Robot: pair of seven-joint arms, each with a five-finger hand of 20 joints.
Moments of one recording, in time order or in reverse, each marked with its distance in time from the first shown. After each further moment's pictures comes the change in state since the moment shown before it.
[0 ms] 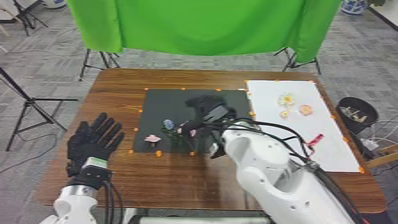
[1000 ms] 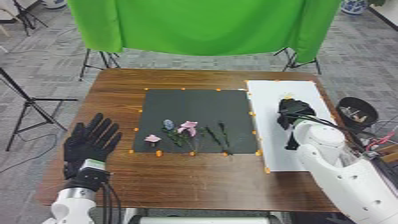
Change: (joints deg) left arm 1.3 0.0 -0.3 -0.8 -0.1 0.0 1.8; right arm -0.2 14.5 12.6 16.2 3.9 -3.5 7.6
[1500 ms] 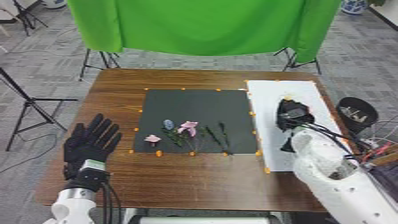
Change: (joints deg) left arm 0.2 -0.2 -0.2 0.0 -0.1 0.0 0.1; right arm -4.5 1.6 -2.8 -1.1 -1.7 18.2 -0.6
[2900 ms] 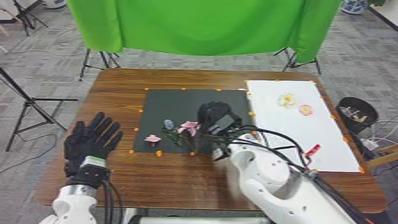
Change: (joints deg) left arm -1.6 0.1 0.5 0.1 -1.0 1.2 -0.9; right arm 5.8 -10.8 -17.2 -8.5 -3.9 2.5 -11.4
